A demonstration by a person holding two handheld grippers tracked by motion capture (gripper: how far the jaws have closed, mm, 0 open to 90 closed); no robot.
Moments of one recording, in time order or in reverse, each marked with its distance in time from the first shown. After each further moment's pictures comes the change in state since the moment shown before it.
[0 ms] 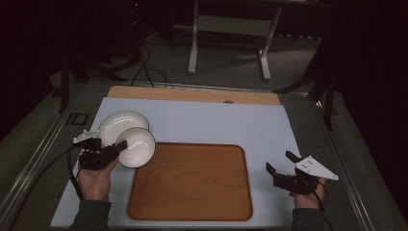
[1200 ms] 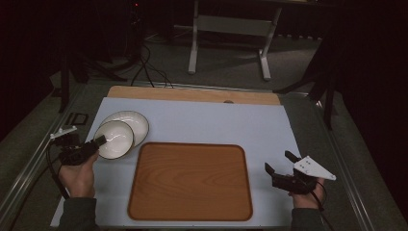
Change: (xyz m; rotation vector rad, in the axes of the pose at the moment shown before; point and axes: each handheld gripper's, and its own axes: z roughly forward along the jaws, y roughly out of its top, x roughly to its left) left arm 0.058 0.008 -0.008 -0.052 0.118 -0.115; right arm 0.003 0.000 0.002 0.010 -0.008 -0.030
